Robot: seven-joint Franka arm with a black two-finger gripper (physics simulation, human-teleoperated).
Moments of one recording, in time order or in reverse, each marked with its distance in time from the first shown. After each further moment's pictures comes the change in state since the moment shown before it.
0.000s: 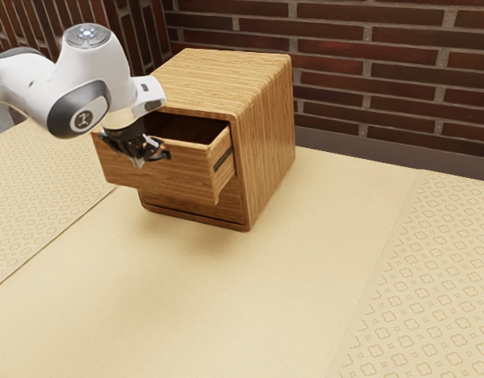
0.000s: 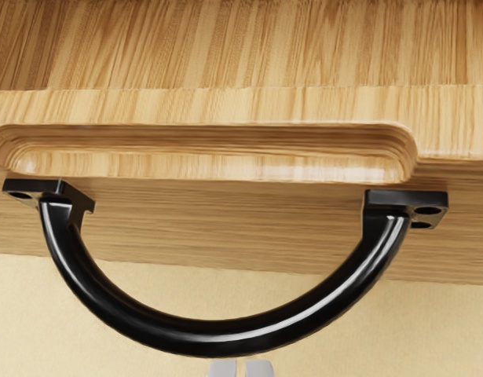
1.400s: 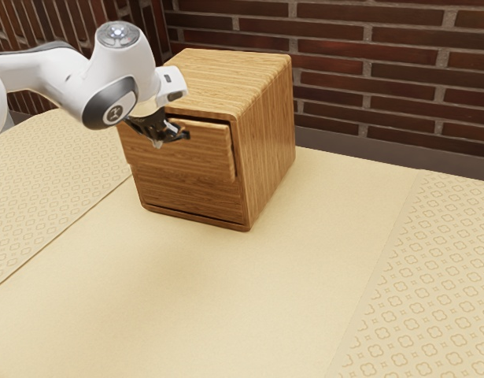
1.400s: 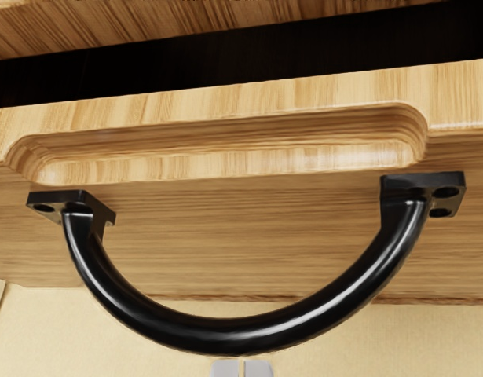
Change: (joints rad) arm 0.025 0.217 -0.001 0.205 0.037 0.095 0.039
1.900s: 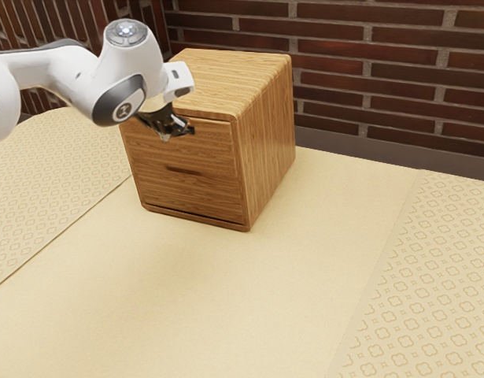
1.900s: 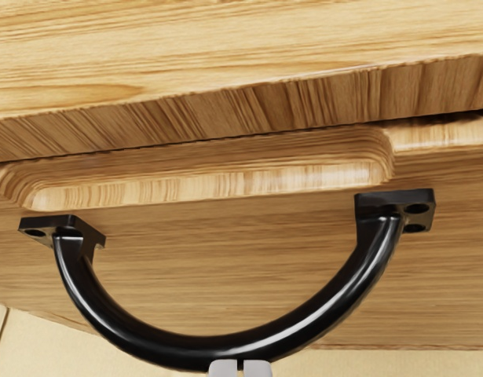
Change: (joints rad) arm 0.014 0.064 -0.010 0.070 0.005 0.032 0.021
